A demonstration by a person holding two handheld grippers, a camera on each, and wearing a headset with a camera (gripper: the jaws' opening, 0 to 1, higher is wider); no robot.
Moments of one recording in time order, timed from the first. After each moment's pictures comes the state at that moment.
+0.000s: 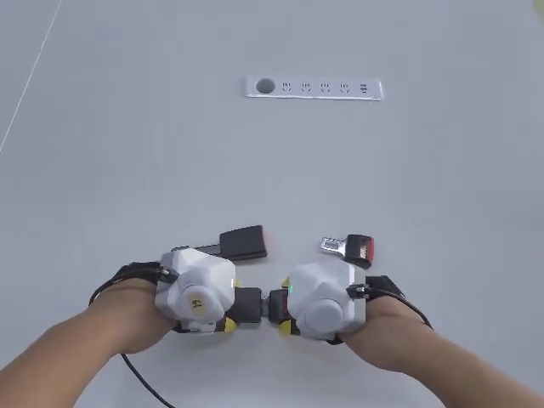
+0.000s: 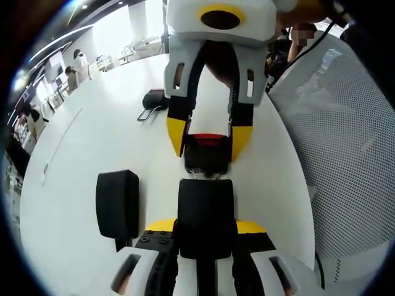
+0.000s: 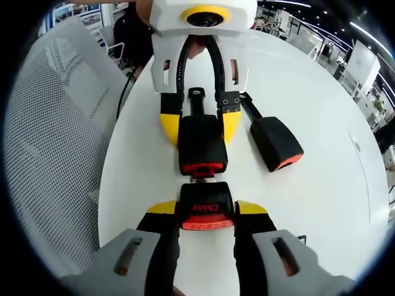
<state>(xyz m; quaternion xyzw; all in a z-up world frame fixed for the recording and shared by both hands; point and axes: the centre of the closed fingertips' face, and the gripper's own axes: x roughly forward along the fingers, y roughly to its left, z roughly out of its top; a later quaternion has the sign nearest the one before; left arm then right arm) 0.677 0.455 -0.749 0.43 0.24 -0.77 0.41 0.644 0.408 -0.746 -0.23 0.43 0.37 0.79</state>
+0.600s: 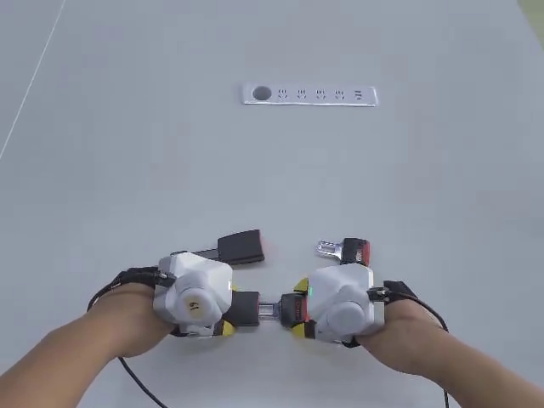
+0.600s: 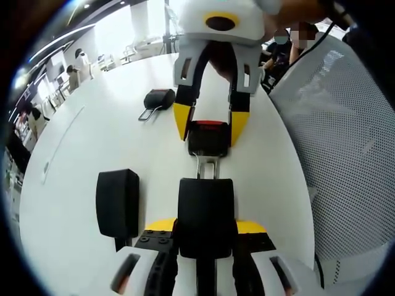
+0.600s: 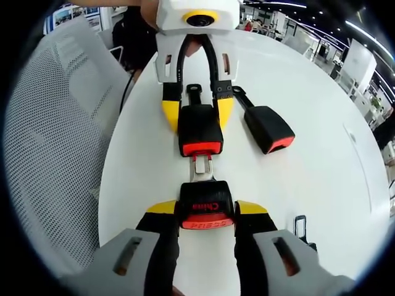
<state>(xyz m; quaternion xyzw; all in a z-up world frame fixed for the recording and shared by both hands) 0.677 0.456 -0.749 0.43 0.24 -0.77 0.42 0.628 0.386 -0.746 -0.22 0.42 0.37 0.80</state>
